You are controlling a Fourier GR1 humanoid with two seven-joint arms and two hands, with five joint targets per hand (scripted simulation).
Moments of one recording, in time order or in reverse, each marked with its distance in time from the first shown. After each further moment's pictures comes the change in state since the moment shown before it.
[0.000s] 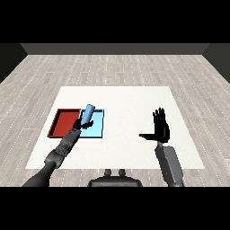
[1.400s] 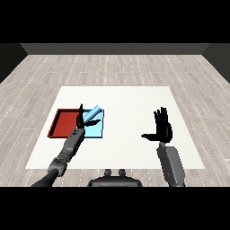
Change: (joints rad) left arm 0.158 -0.068 0.141 -0.427 0.122 0.097 -0.507; right arm 0.006 -0.006 -0.030 -0.029 -0.028 0.054 0.021
